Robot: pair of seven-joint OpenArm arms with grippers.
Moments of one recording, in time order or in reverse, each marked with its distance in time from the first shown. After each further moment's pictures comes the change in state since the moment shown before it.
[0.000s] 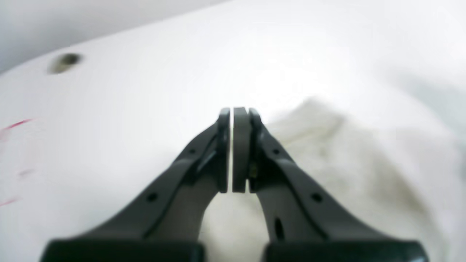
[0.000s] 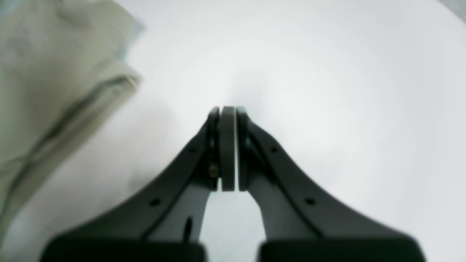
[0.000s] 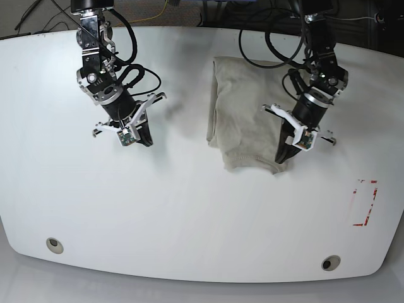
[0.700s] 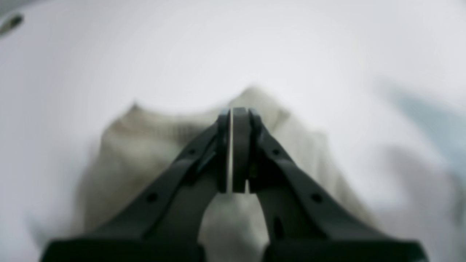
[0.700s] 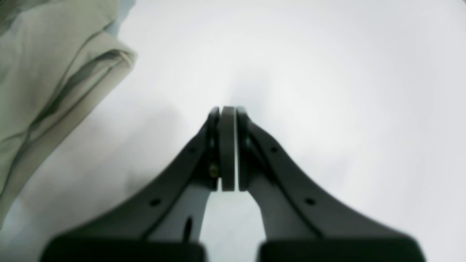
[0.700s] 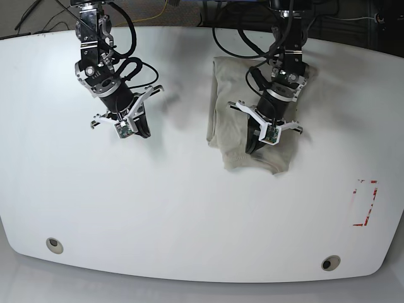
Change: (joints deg) left arm 2.0 2.3 13.7 -8.7 1.4 17.8 0.0; right arm -2.9 -0.2 1.4 0.6 0.1 0.5 0.0
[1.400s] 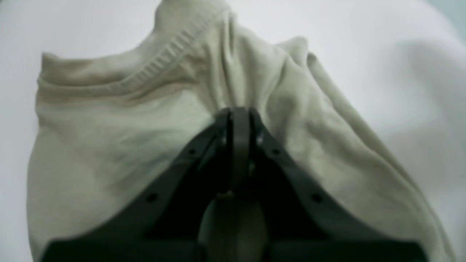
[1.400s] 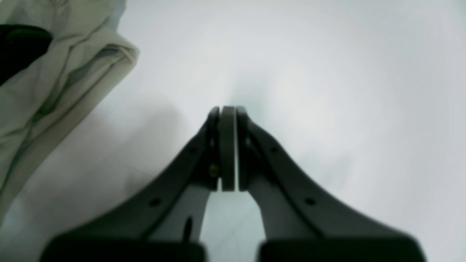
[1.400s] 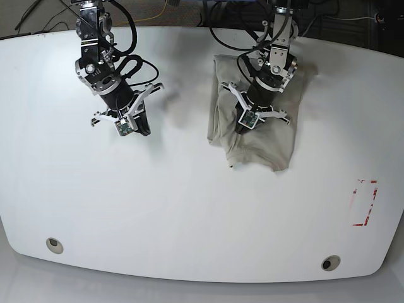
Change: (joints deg) left arm 1.3 -1.8 3.1 -5.8 11.6 1.9 -2.0; right arm -0.4 -0.2 0.1 0.2 0.0 0.0 0.0
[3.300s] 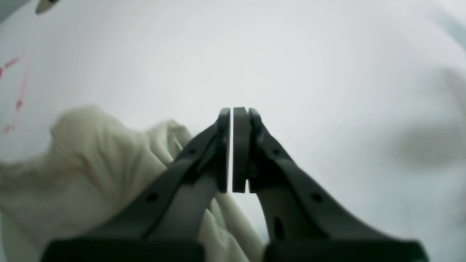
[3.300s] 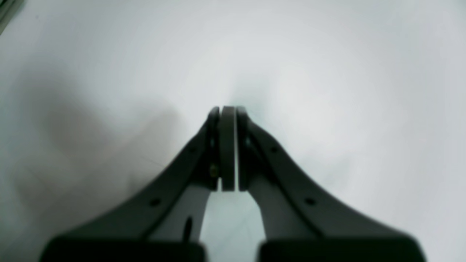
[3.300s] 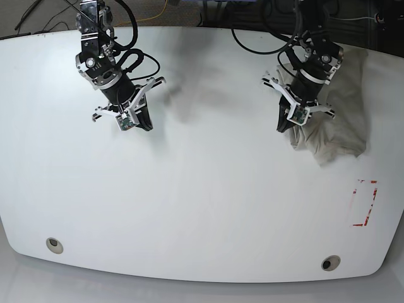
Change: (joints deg) left arm 6.5 3.0 -20.0 19.3 -5.3 -21.5 6.2; right arm -2.4 0.0 -0.1 2.4 0.7 0.0 -0.2
